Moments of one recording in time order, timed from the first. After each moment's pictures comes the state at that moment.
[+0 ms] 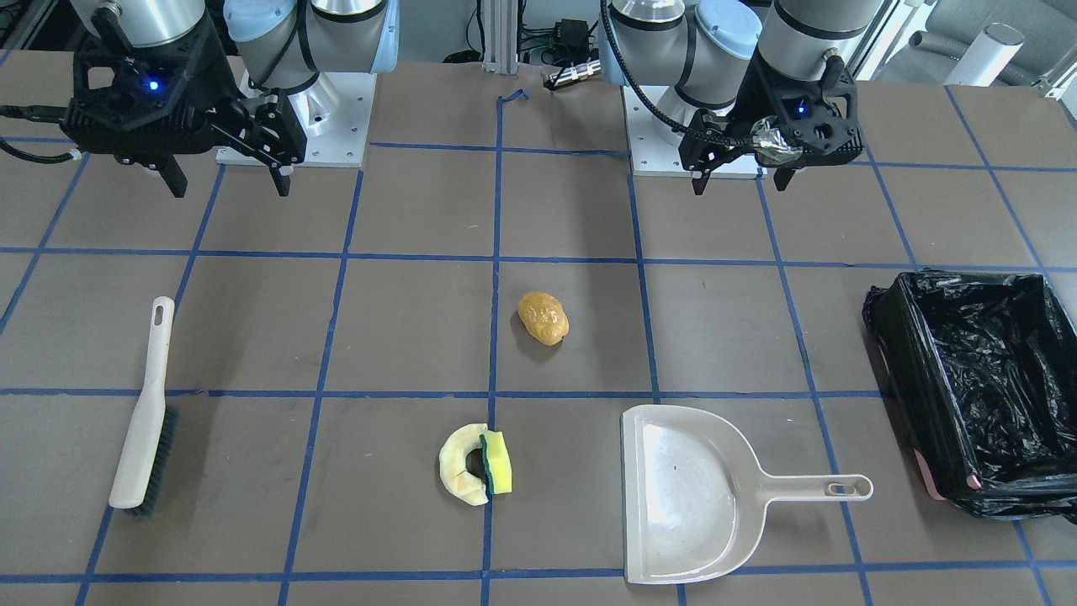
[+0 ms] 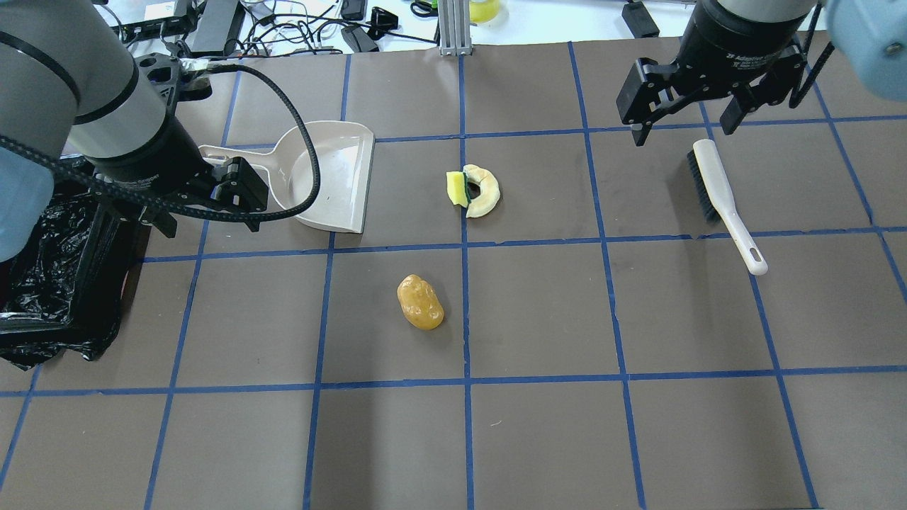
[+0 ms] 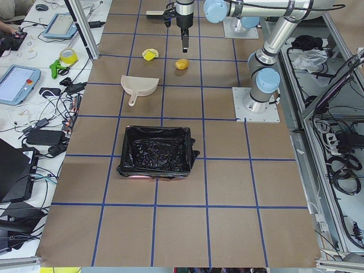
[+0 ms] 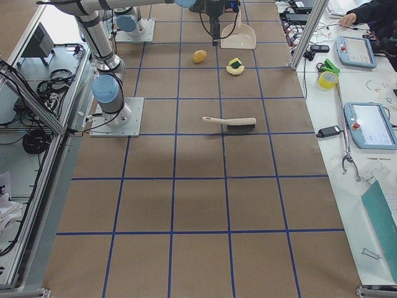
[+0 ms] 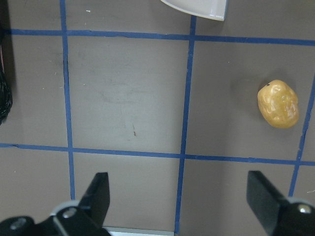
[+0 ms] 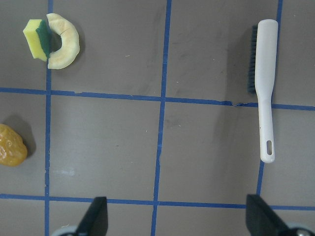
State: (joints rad) left arm -1.54 -1.44 -1.72 -1.58 1.62 -0.03; right arm 1.59 -1.58 1.49 -1.52 -1.61 -0.05
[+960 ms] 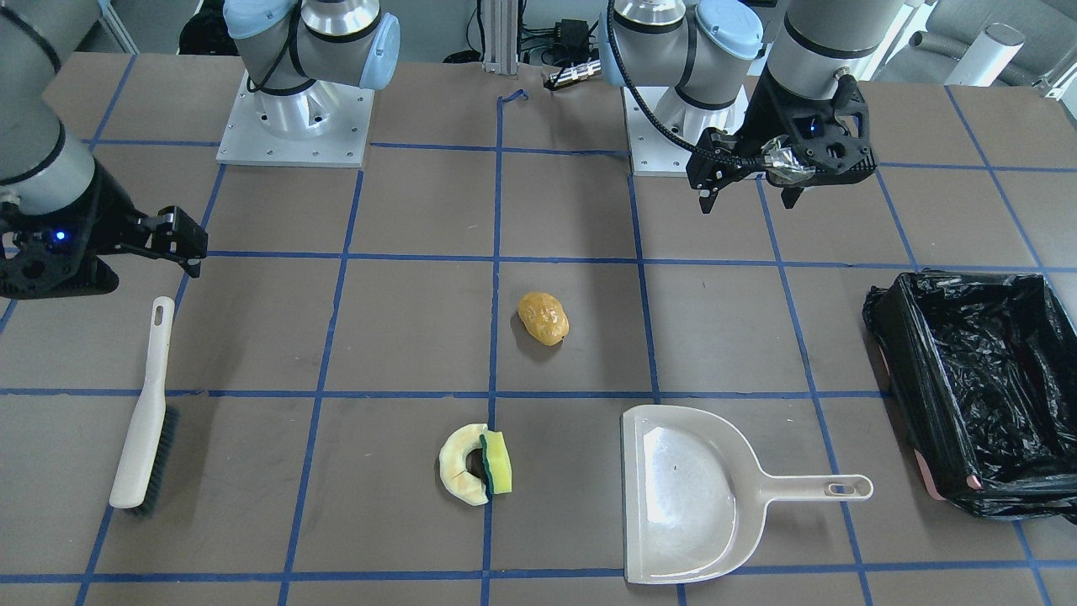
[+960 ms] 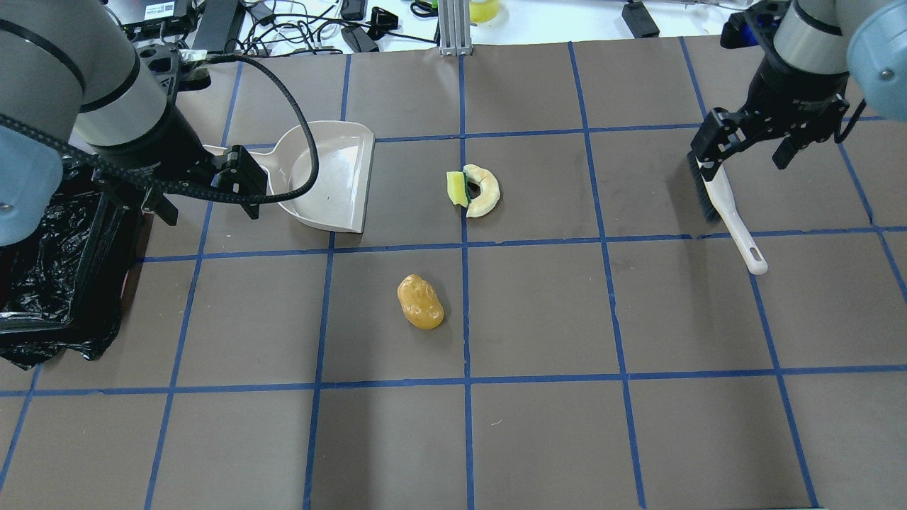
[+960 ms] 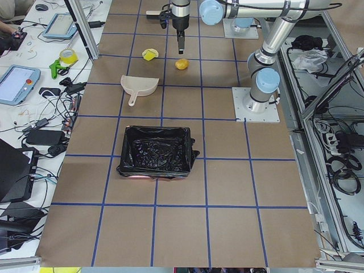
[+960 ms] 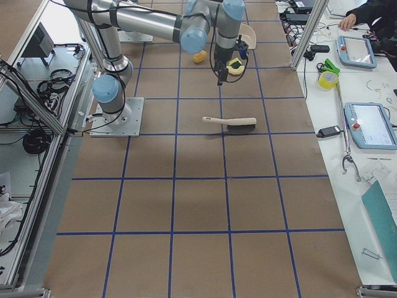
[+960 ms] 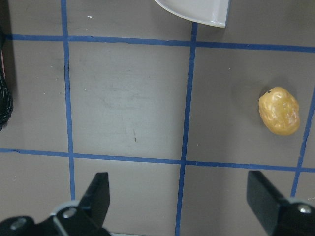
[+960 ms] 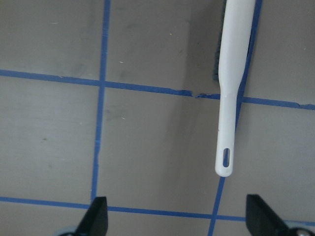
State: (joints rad) left arm -1.52 -1.48 -1.70 -1.51 1.62 -0.03; right arm 1.32 -1.46 1.70 -1.72 -1.64 -0.38
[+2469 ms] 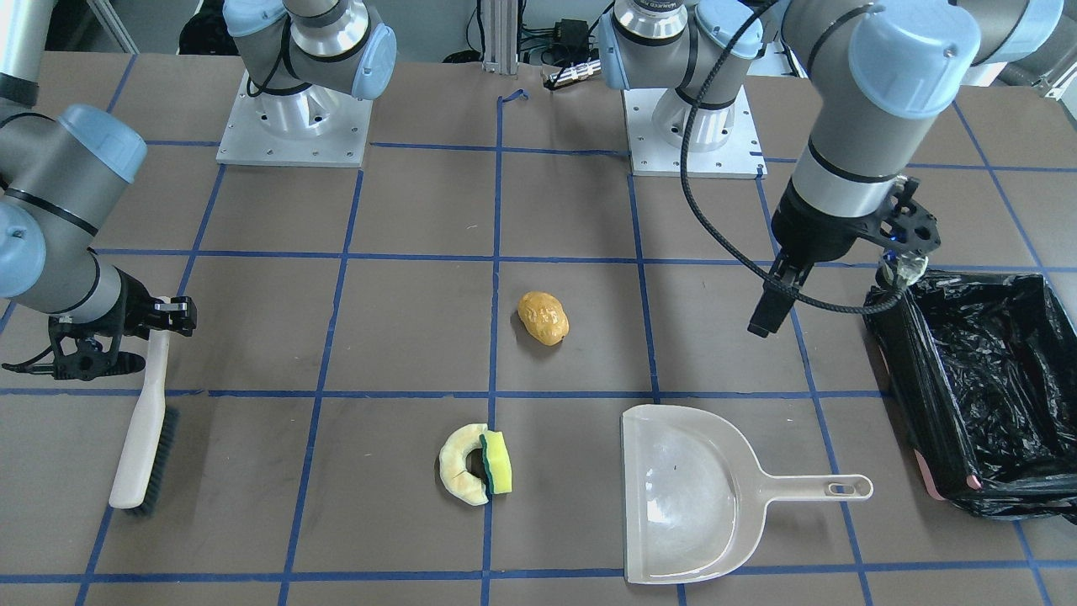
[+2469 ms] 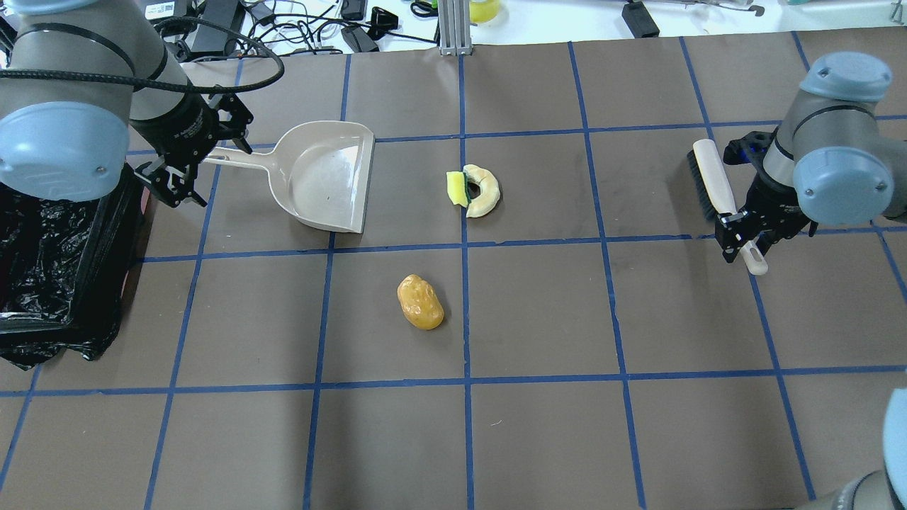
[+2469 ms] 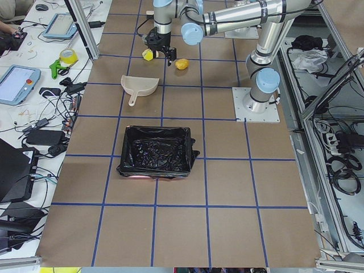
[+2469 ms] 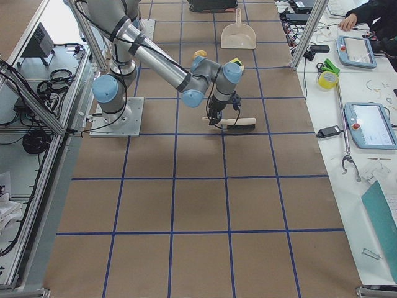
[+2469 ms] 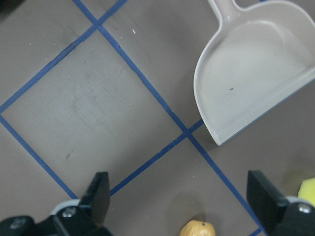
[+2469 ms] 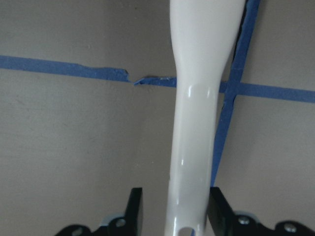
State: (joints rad) left arm -1.45 -1.66 -1.71 -1.24 1.63 -0.96; right arm 1.22 -1.29 1.90 -1.99 -1.68 -0.46
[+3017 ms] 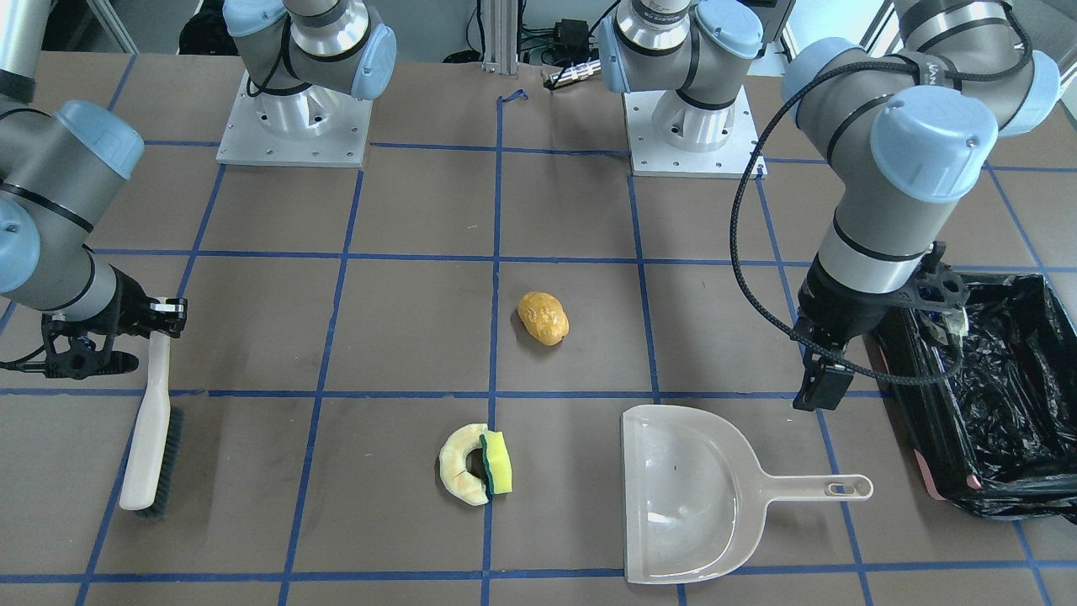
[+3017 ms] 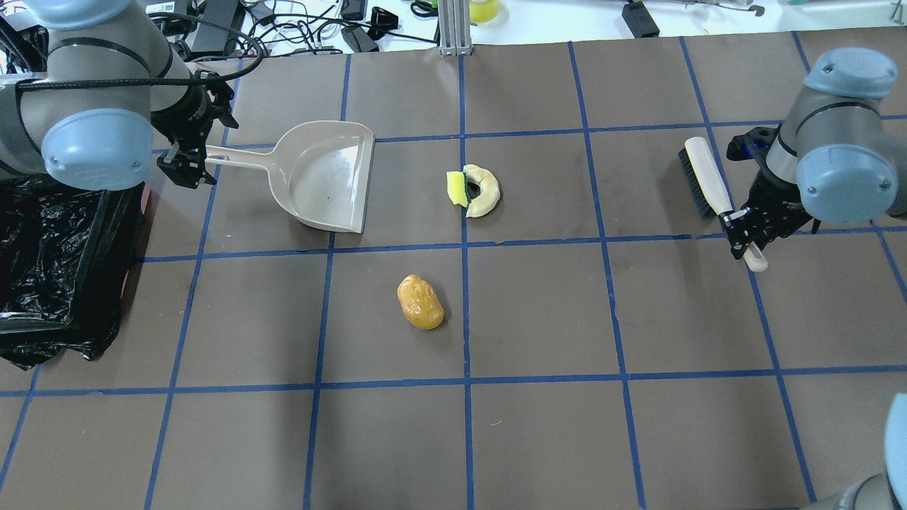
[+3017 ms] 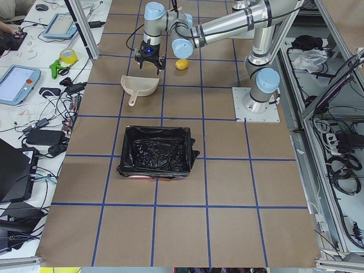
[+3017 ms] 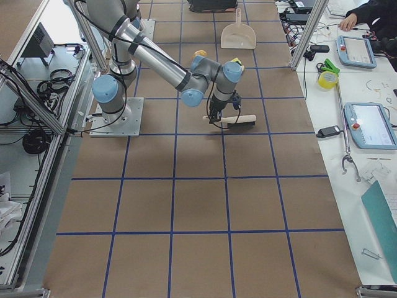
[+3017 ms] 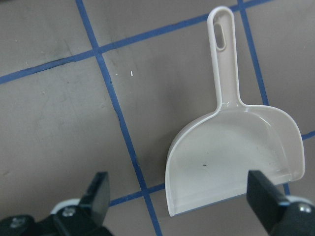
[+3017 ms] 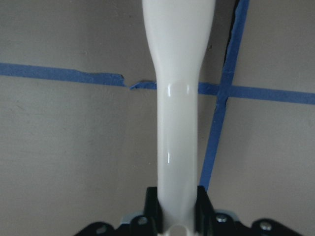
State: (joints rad) left arm -1.43 -1.79 -1.70 -1.03 1.64 -1.20; right arm 1.22 -1.30 1.89 -1.99 -1.68 -0.45
